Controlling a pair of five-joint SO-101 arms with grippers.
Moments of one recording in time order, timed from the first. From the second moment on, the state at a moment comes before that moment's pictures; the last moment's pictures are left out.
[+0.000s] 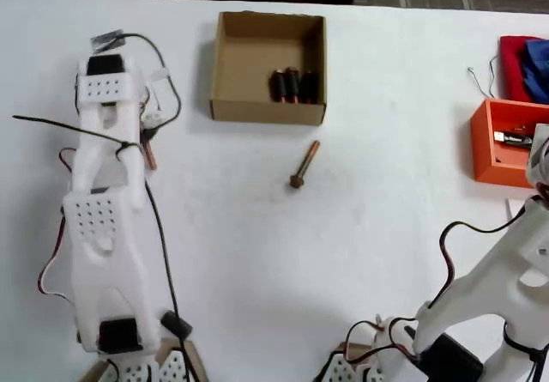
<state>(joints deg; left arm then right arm) -13.6 51.8 -49.5 89.3 15.5 34.6 -22.1 -22.3 93.3 26.3</state>
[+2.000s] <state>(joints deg) -10.0 57.1 -50.9 92.2 -11.3 22.3 -22.1 -22.3 94.8 19.1</state>
